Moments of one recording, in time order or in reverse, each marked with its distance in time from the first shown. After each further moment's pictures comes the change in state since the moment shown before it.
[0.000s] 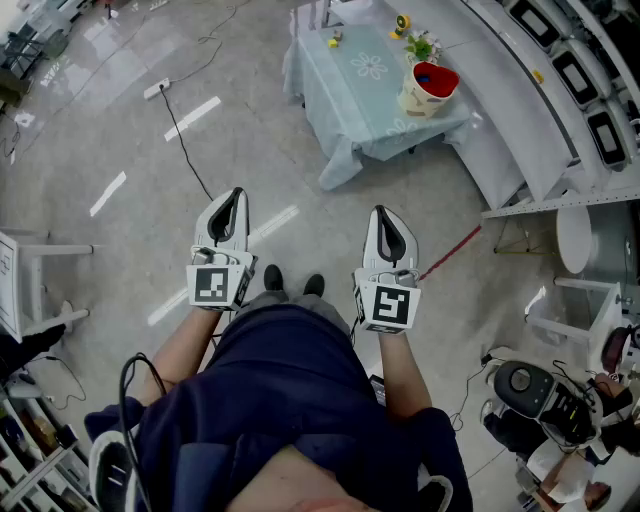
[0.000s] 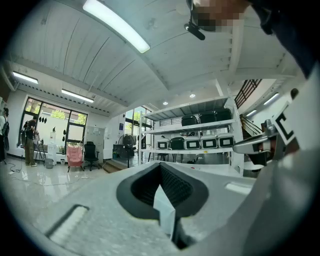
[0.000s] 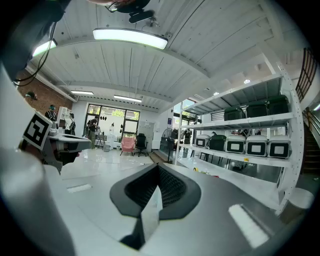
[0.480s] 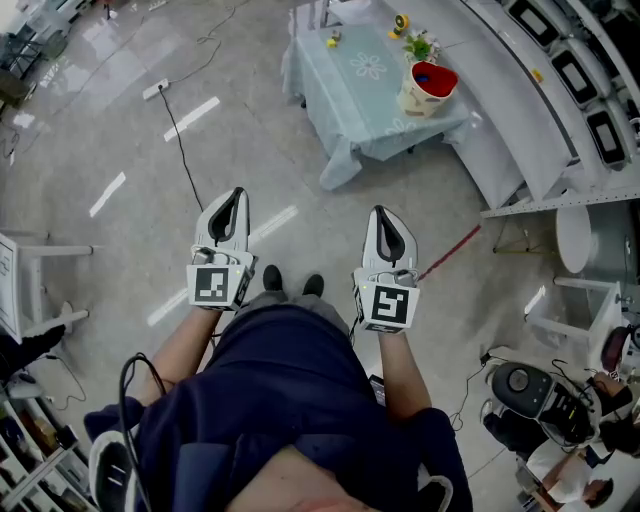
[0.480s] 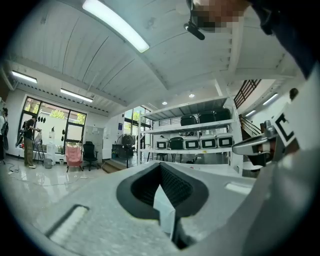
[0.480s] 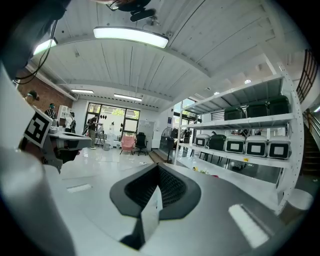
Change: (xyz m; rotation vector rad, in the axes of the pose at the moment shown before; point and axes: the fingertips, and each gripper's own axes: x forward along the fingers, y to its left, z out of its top) left arm 0.006 -0.004 0.004 -0.006 0.004 -0.009; right arm 0.003 -0.004 0.000 -0.004 0.011 -0.001
